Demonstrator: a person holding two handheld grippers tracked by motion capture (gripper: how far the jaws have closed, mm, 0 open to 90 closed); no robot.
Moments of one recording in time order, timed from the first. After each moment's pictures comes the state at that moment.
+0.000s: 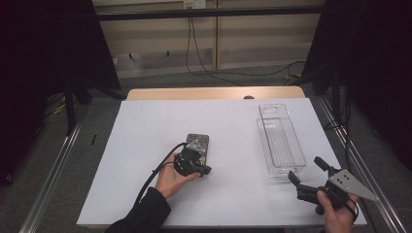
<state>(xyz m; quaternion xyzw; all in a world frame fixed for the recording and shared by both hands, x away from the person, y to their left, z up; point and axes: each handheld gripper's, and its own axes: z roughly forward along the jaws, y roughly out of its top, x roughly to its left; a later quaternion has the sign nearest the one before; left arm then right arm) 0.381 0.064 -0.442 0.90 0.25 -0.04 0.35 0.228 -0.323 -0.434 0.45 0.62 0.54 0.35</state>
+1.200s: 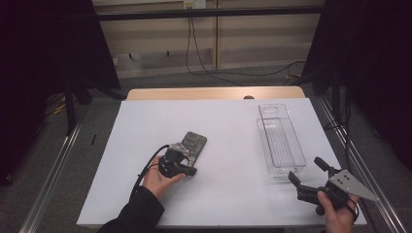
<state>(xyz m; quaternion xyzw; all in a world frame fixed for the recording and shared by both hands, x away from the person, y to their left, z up) 0.382 0.113 -0.446 0.89 0.29 -0.04 0.34 0.227 -0.323 -0.434 0.45 0.62 0.54 0.35</state>
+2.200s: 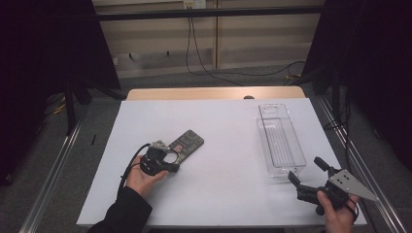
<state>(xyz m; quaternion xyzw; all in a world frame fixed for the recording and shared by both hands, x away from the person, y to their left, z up) 0.389 0.160 -0.443 0.88 0.33 -0.01 0.33 0.228 -0.323 -0.434 0.45 0.62 0.54 0.35</state>
